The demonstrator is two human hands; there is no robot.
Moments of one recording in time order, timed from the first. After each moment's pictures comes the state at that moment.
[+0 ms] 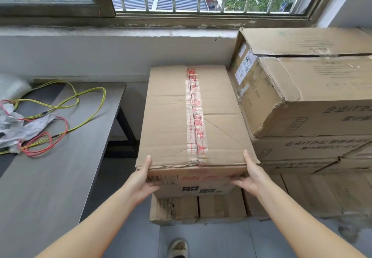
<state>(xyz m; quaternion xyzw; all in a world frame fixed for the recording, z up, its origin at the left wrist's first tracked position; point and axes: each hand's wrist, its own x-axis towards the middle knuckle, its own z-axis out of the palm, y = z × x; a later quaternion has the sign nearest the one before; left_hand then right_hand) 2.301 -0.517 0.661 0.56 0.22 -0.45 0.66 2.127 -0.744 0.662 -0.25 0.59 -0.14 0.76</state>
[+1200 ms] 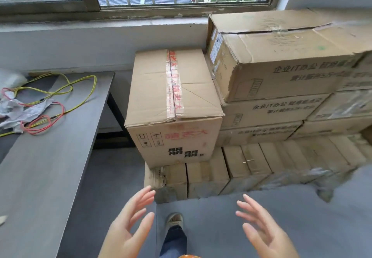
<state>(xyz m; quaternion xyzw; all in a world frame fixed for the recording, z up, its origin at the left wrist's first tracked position) 2.079 -0.366 0.733 0.76 -0.27 -0.26 0.54 1.870 -0.556 0.712 -0.68 0.39 -0.16 0.60</state>
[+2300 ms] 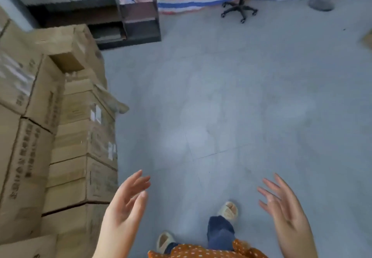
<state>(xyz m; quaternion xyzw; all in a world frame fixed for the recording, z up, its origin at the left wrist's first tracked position) 1.914 -0.493 0.723 0.36 -0.67 -0.61 0.21 1.764 -0.259 0.717 -0.04 0.76 -0.63 0.14</state>
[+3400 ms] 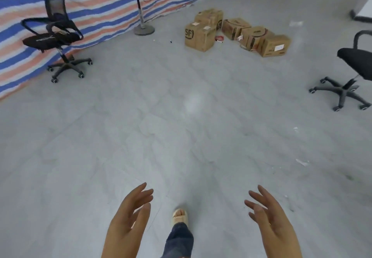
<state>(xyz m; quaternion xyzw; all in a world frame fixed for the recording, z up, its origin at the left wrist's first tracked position) 1.327 -0.215 0.720 0.06 -0.79 -0.61 -0.02 1.385 0.038 0.689 0.28 0.73 -0.62 -0.12</state>
